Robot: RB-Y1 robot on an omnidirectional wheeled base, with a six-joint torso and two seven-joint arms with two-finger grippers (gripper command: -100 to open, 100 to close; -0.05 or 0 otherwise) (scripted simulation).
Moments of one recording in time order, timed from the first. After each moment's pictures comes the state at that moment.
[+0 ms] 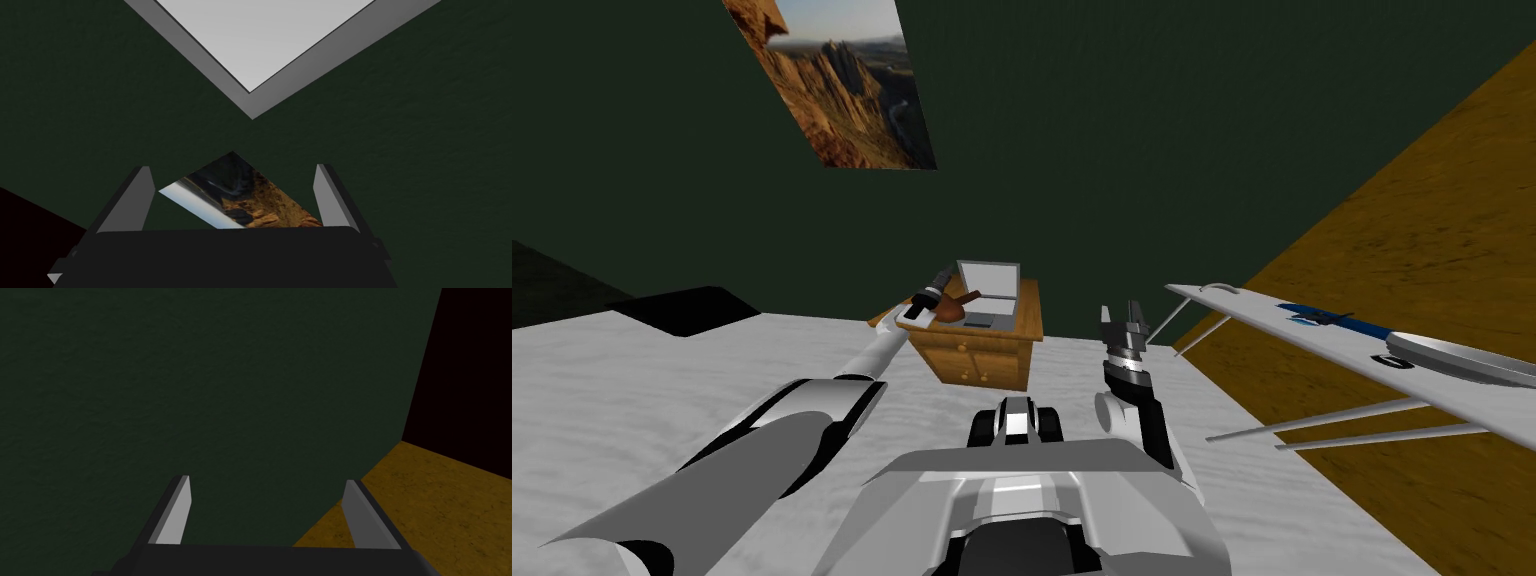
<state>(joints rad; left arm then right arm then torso) -0.60 0.64 -0.03 -0.95 -0.03 -0.44 -0.10 0.50 0.04 -0.04 -2.28 -0.04 -0.47 -0.17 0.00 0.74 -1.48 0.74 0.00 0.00</state>
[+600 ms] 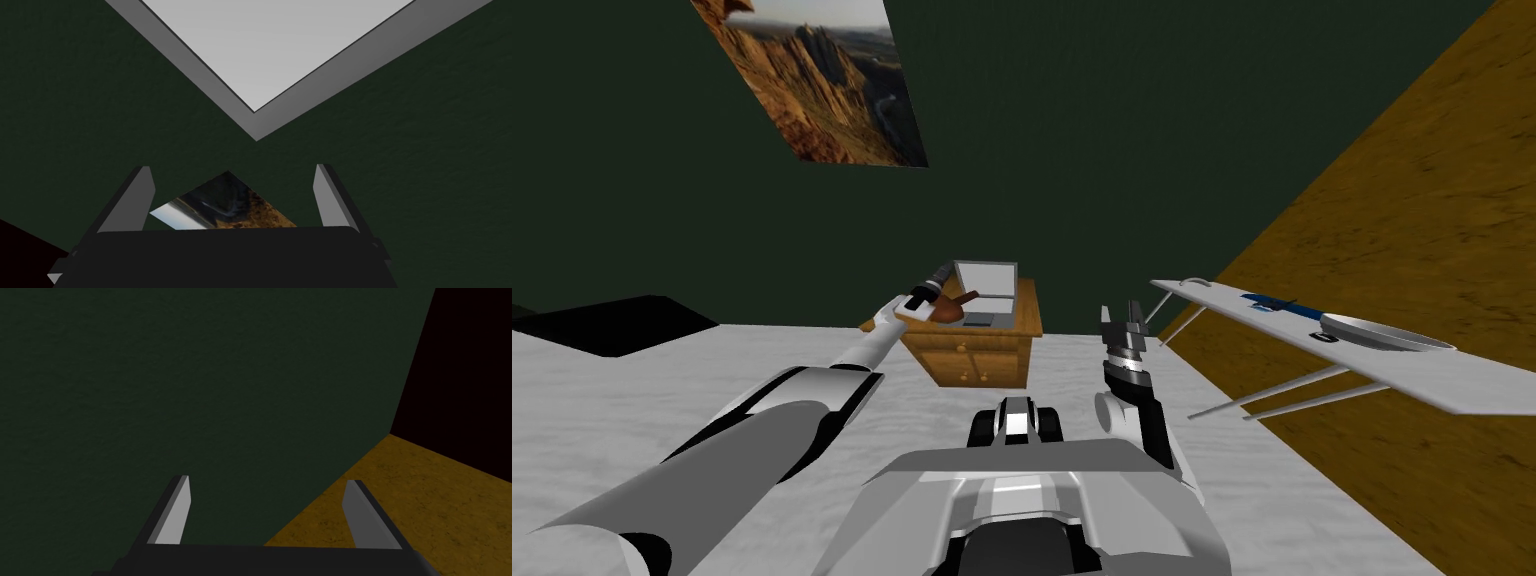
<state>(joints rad) -0.67 0.70 -0.10 -0.94 -0.02 -0.32 -0.04 0.50 0.04 -0.04 -2.28 -0.04 -0.47 -0.17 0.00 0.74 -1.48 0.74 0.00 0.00</state>
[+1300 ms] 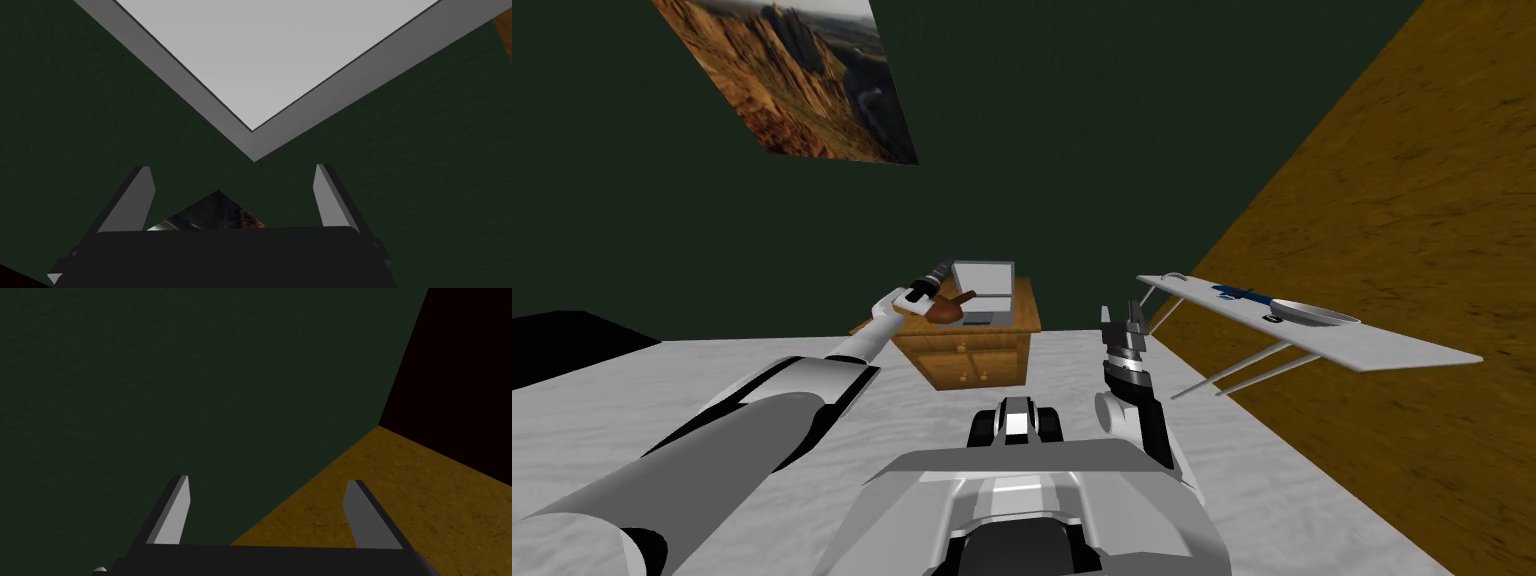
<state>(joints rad) -0.73 0.75 -0.17 -0.94 -0.02 -0.18 0.02 0.50 0.04 -0.04 -2.28 -0.04 -0.47 -0.17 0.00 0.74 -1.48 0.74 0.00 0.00</state>
